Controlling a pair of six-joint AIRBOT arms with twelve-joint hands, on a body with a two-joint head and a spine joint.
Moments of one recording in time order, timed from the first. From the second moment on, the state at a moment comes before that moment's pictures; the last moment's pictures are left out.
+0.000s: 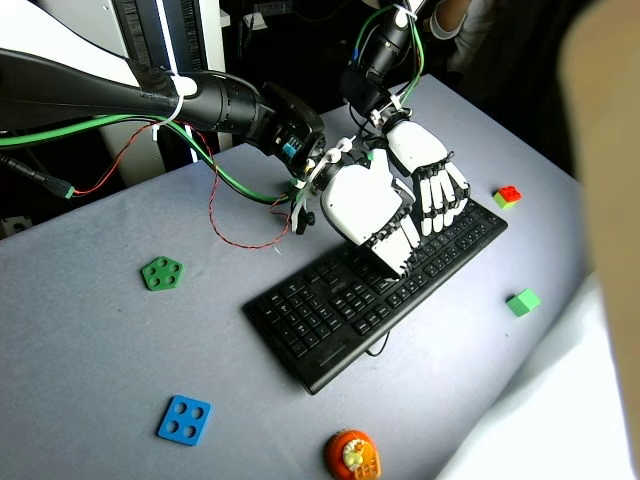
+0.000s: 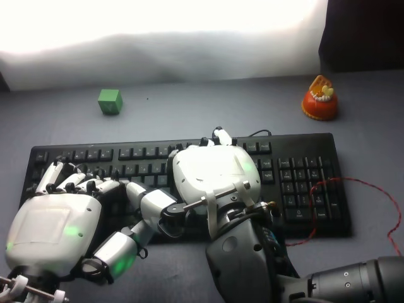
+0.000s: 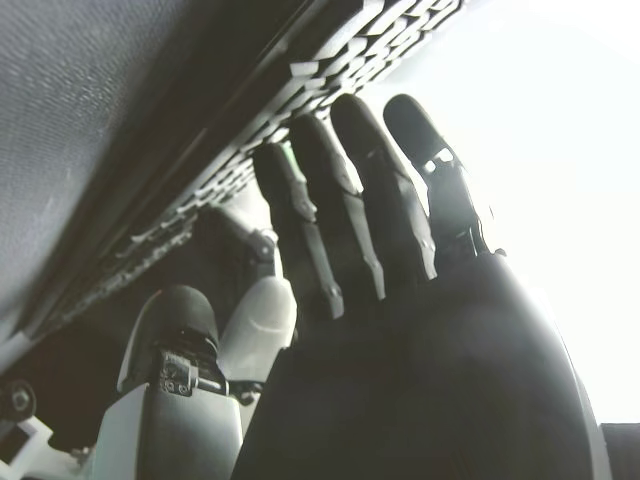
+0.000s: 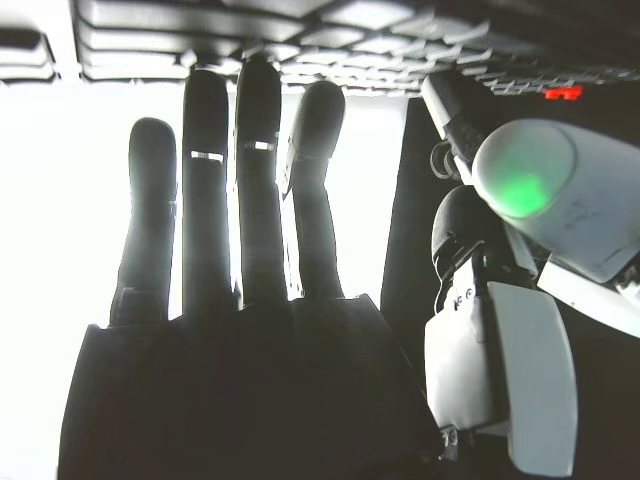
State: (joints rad) left arm 1.04 -1.27 0.93 -0.71 -1.54 1.41; right arm -0.48 -1.73 1.05 1.27 1.22 -1.99
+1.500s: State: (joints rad) left arm 0.98 -1.15 0.91 -0.72 -1.42 1.54; right arm -0.36 -1.56 0.88 1.34 1.26 -1.99
